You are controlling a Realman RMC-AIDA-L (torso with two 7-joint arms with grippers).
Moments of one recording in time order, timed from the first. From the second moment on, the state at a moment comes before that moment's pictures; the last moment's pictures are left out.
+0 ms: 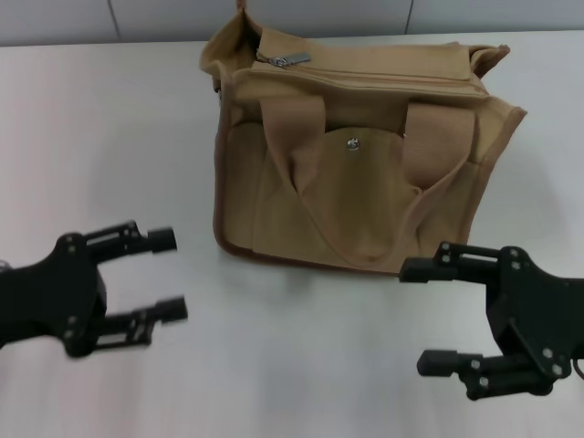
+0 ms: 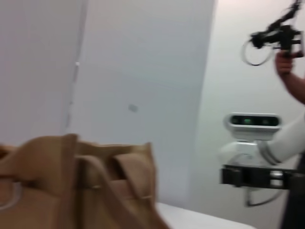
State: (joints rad) left arm -0.35 -1.97 0.70 0.46 1.84 1.93 -1.04; right arm 0.44 2.08 -0.63 -0.45 -1.96 -2.09 0.98
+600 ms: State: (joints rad) left arm -0.40 -2.07 0.59 0.32 1.81 1.48 -0.98; right arm 0.44 2.08 -0.61 -0.44 -1.96 -2.07 0.98
